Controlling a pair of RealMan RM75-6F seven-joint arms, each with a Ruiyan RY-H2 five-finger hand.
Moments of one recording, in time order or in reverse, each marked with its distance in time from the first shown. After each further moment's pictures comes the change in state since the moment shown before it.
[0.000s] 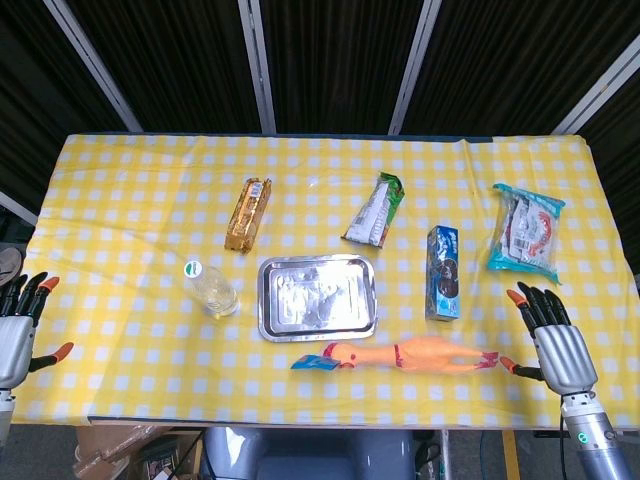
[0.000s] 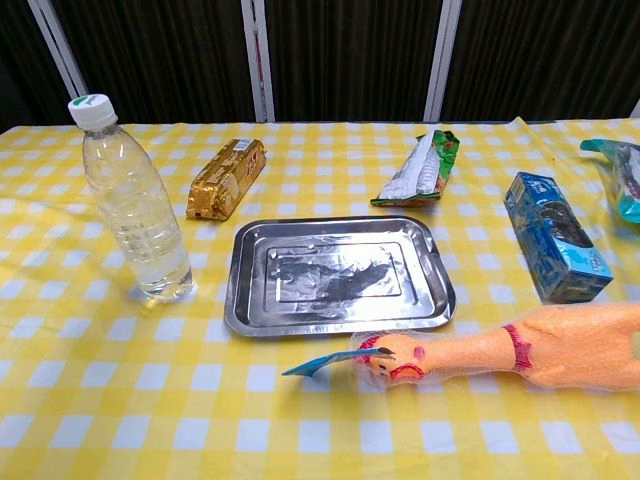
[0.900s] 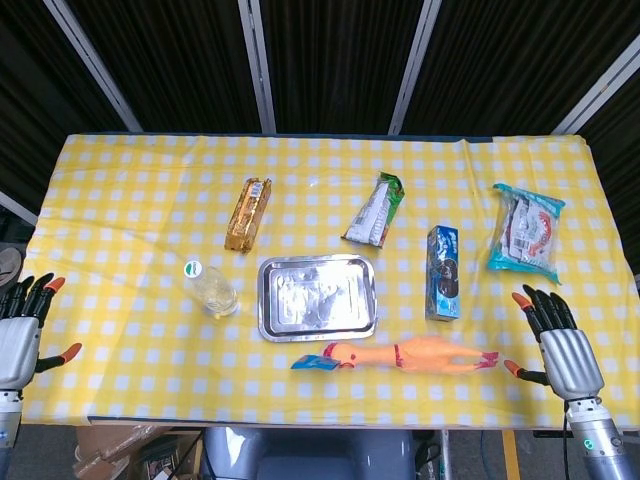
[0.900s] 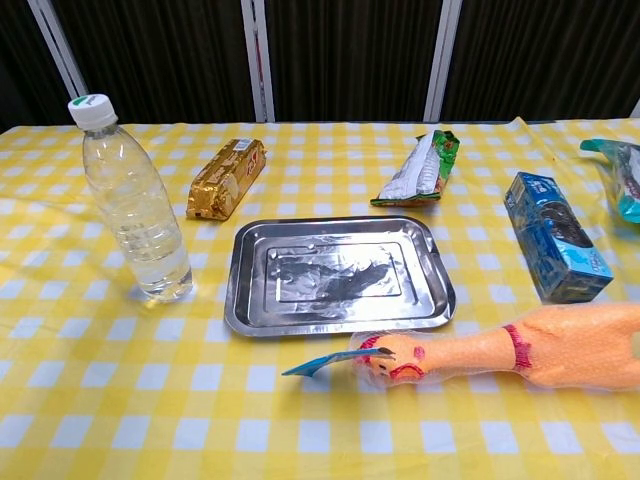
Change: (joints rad) left arm 0.001 -0.018 -0.004 -0.040 -0.012 -0.007 -0.023; right arm -0.018 0.018 -0.010 -0.011 -0.008 0.020 0.009
